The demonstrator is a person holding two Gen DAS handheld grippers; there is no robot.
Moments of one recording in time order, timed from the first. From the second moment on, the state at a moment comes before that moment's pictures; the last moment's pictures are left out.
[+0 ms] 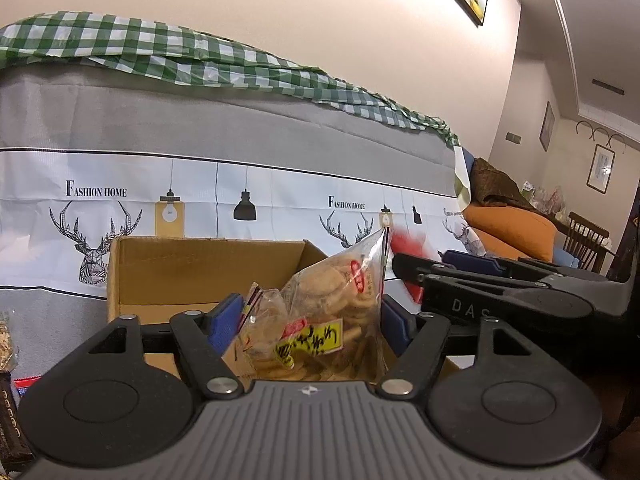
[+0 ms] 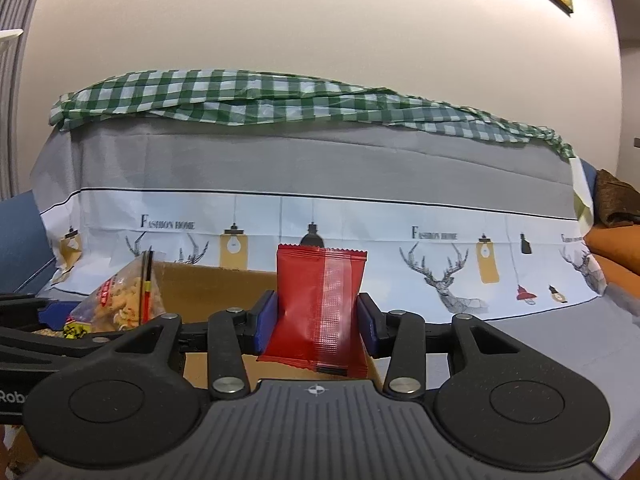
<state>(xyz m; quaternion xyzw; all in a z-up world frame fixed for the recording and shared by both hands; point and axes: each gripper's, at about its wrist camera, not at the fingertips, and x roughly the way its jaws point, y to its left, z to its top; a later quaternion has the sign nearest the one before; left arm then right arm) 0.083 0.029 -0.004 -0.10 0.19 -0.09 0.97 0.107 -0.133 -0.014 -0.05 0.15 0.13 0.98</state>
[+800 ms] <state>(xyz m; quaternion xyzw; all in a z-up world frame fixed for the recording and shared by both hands) 0.048 0.085 0.004 -0.12 0.20 -0.08 0.97 0.097 -0.116 -0.013 -0.02 0.15 0.15 0.98</state>
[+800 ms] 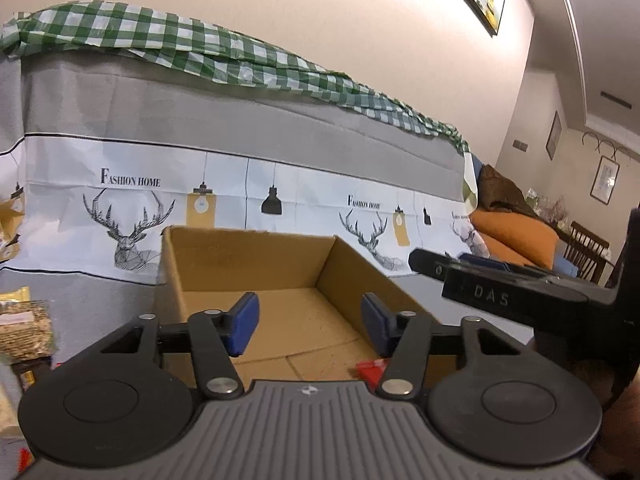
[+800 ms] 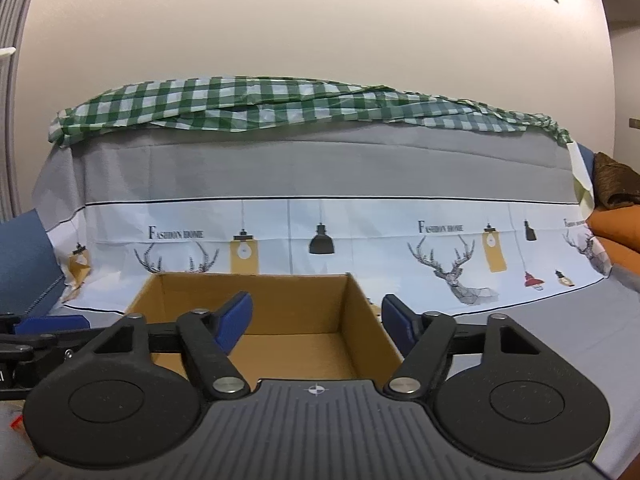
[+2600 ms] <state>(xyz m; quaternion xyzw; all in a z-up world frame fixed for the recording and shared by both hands) 0.016 0.241 -0.114 0.06 0.47 0.30 0.83 0.020 0.147 -0.154 -0.23 0.27 0.49 0.80</state>
